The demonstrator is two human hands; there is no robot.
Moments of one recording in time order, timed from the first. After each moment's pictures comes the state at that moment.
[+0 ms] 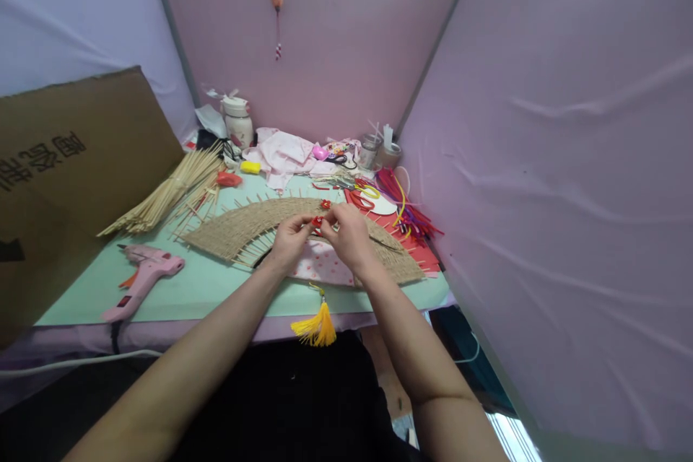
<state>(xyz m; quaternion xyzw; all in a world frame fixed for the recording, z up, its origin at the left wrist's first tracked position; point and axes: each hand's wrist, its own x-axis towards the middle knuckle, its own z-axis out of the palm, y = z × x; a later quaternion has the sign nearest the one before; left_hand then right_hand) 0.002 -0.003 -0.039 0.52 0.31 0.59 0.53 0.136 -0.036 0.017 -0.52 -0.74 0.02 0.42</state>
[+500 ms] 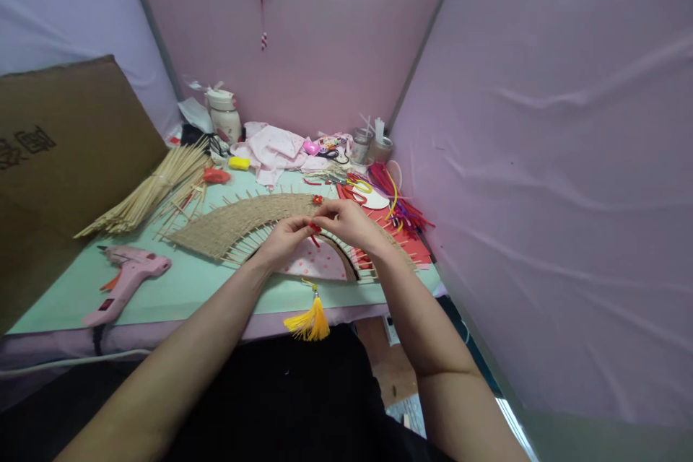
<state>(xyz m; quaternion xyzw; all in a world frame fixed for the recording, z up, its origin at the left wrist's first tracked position) 0.000 -0.004 -0.037 0.58 0.29 0.45 0.62 0.161 -0.030 0.047 -0.51 -0.75 0.29 0.31</state>
